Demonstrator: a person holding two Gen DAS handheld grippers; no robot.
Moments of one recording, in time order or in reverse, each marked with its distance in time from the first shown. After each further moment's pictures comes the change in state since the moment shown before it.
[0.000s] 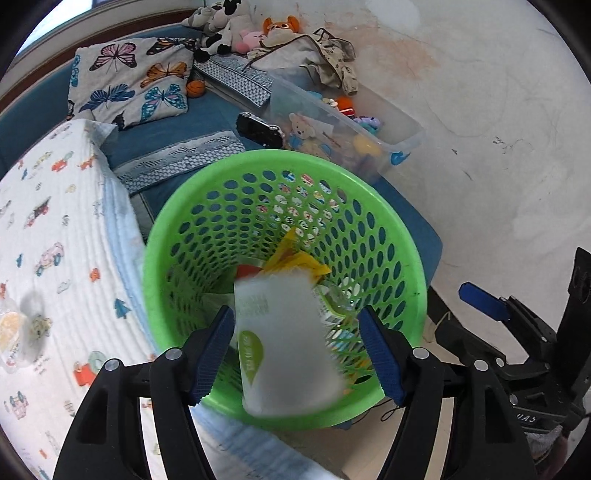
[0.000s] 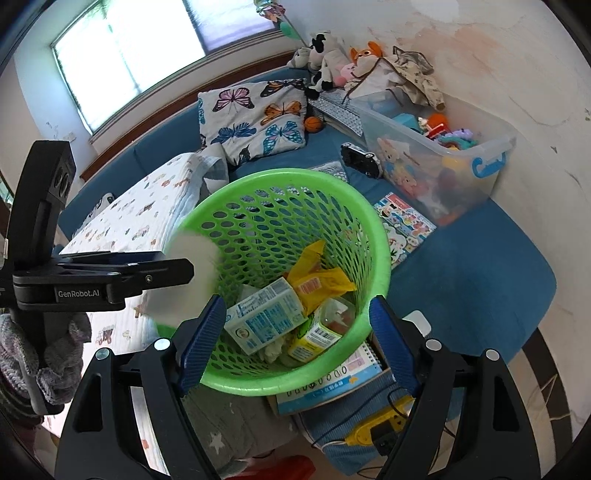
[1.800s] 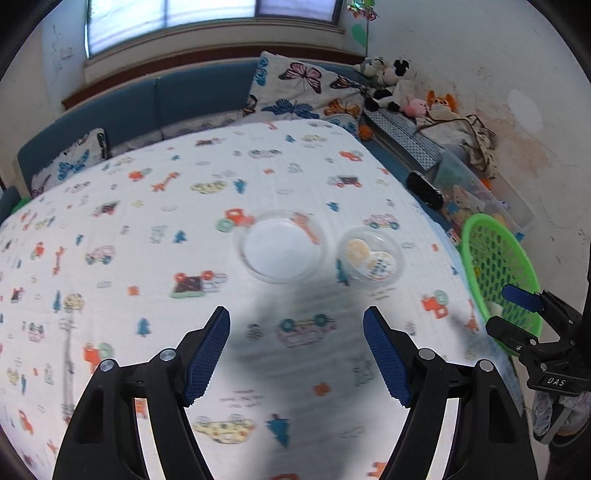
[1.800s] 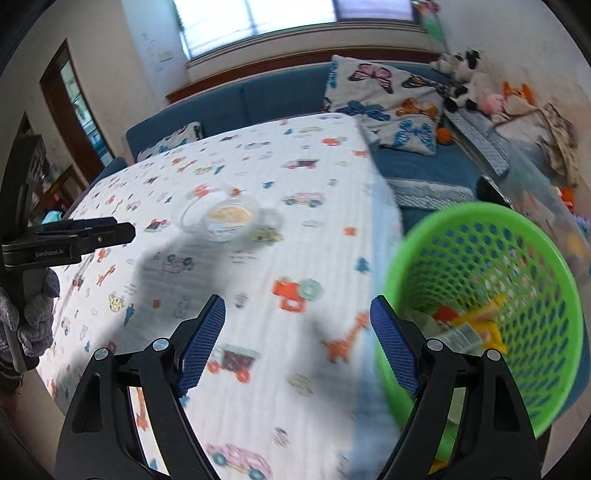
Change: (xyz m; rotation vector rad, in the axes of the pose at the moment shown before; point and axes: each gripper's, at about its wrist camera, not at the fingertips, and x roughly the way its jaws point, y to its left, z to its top) left arm -0.169 0.246 -0.124 -0.293 -0.208 0.377; right arm 0.084 0.238 0.002 -0.389 0.093 0.218
